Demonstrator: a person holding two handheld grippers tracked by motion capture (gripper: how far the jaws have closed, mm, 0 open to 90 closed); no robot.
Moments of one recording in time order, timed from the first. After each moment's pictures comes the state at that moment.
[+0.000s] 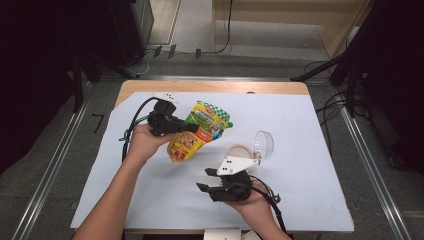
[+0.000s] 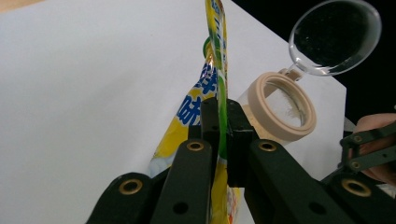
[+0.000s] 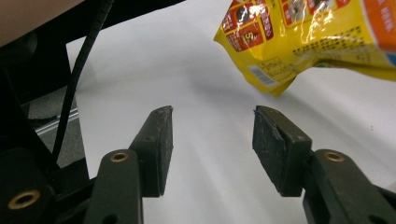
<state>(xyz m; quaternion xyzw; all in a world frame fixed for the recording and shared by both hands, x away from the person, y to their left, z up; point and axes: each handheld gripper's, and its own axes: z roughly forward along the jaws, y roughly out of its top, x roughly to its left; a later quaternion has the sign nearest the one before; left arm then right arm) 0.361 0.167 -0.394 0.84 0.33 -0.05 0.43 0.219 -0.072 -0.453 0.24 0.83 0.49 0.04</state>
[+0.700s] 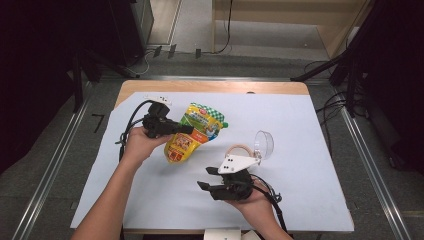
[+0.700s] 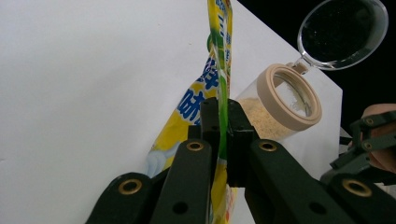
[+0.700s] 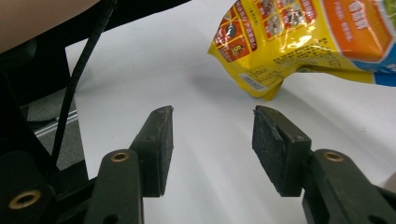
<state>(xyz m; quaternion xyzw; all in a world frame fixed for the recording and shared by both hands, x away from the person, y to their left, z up) 0.362 0.187 -0.405 0.83 0.34 -0.07 0.44 0.221 -0.075 -0.448 0.24 0.83 0.49 0.04</state>
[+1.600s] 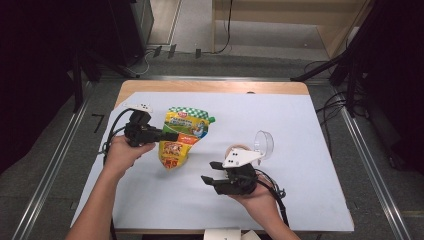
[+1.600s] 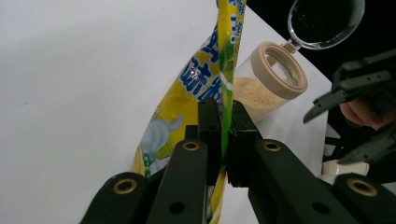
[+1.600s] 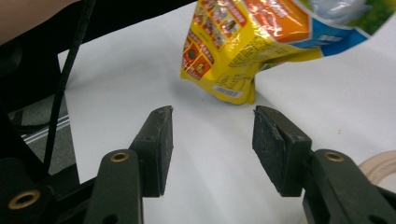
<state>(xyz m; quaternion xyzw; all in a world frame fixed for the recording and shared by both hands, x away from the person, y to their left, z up) 0.335 0.230 -0.407 0.81 0.35 -0.08 0.45 0.230 -0.084 -0.439 0.25 0.83 0.49 0.05</state>
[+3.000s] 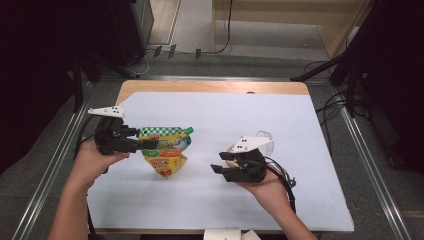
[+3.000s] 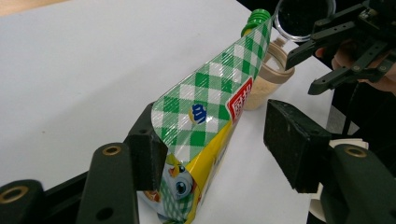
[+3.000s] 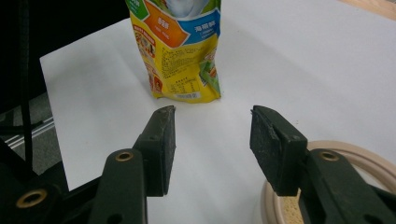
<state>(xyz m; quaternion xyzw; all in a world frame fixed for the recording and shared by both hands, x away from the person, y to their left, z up) 0.295 0.274 -0.369 0.82 0.35 -0.01 0.46 0.251 -0.104 -0.417 0.28 0.84 0.47 0.05</state>
